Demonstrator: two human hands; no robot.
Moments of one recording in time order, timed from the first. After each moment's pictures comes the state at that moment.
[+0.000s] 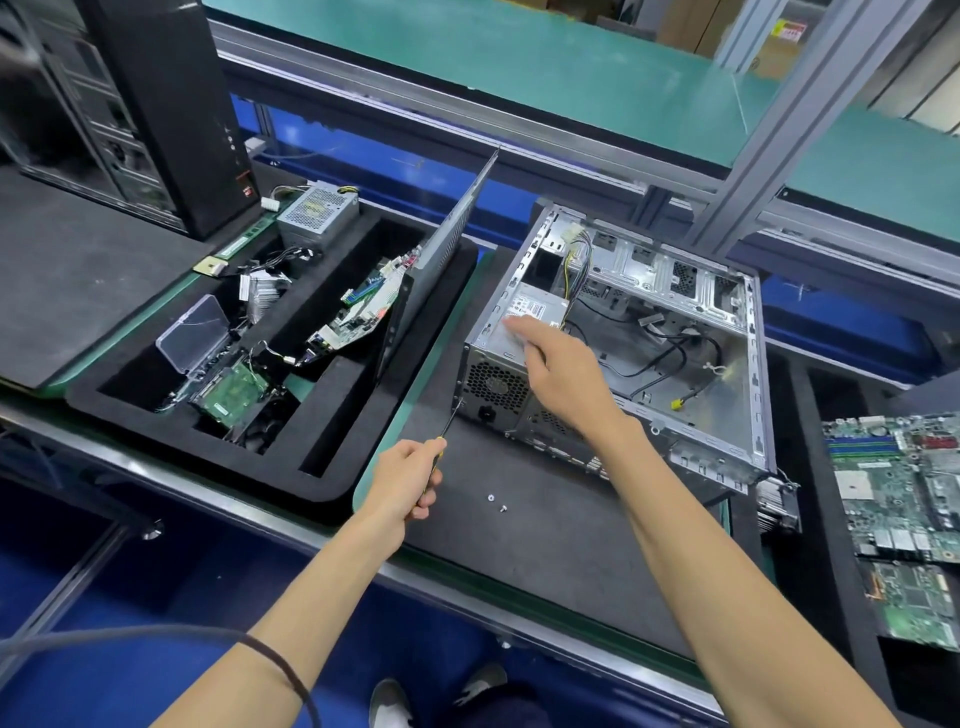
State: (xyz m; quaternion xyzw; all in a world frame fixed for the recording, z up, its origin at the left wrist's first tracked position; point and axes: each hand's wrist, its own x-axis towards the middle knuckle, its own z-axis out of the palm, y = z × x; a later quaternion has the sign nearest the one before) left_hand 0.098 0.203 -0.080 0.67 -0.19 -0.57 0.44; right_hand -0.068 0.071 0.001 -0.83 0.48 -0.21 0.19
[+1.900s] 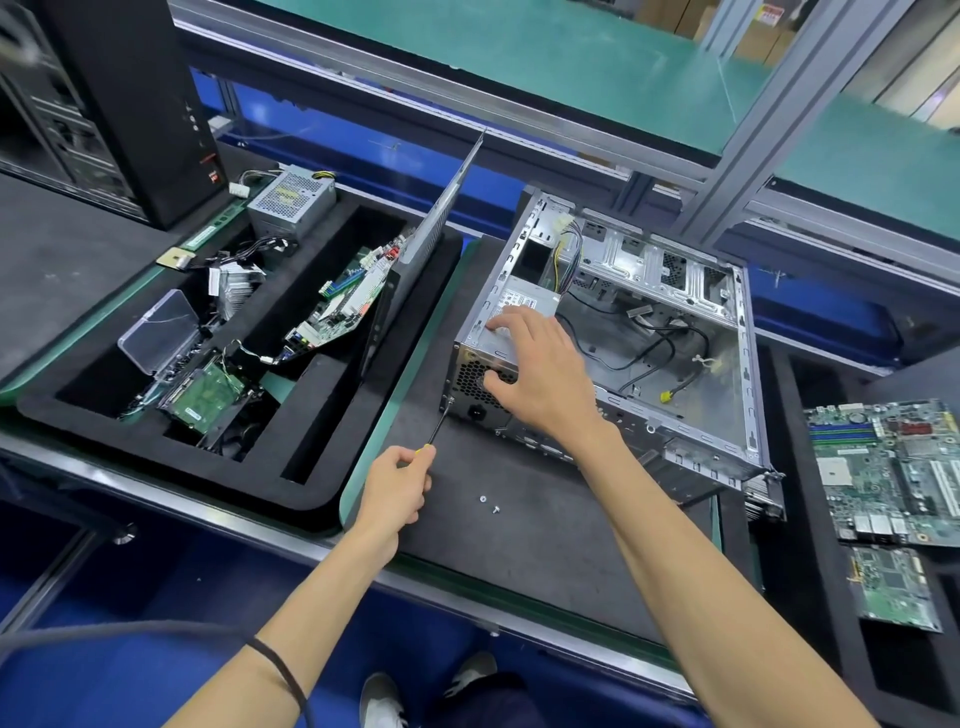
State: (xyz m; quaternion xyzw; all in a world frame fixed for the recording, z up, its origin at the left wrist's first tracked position) left_hand 0.097 0.196 -0.117 0.69 -0.20 -0.54 0.44; right_hand -0.054 0.078 -0.007 -0.86 0.48 -0.18 0.05
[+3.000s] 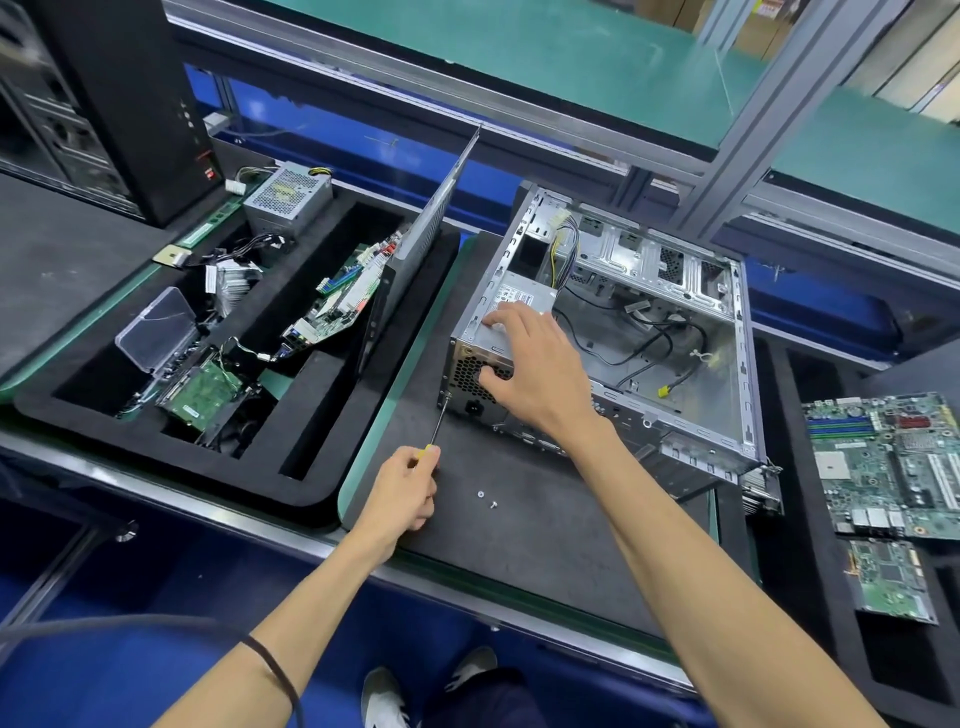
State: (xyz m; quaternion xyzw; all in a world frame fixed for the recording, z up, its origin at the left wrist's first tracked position) left_hand 0.094 0.200 -0.127 0.64 -0.26 -0.58 0.42; right_hand -0.054 0.079 -0.008 -0.86 0.47 -0.20 0.03
